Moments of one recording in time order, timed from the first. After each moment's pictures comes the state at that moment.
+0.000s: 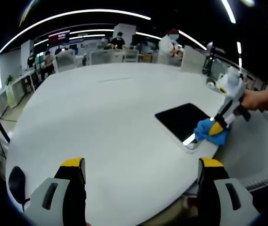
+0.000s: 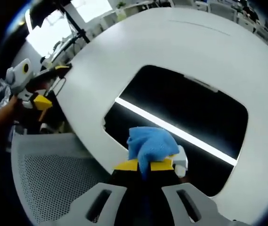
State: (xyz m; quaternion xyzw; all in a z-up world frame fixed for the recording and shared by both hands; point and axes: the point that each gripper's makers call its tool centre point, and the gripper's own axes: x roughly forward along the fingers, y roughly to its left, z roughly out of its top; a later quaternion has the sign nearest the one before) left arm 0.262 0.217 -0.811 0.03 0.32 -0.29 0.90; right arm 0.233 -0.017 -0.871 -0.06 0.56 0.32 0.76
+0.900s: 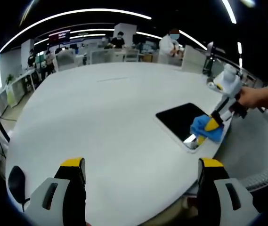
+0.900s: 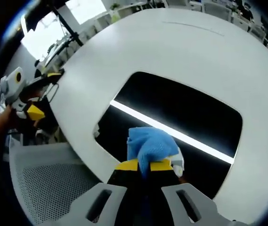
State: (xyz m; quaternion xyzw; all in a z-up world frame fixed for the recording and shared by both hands) left arm 0.263 0.219 -0.813 0.02 0.33 -0.29 0.90; right arm 0.258 -0.019 -0.871 -0.06 0.56 0.29 0.77
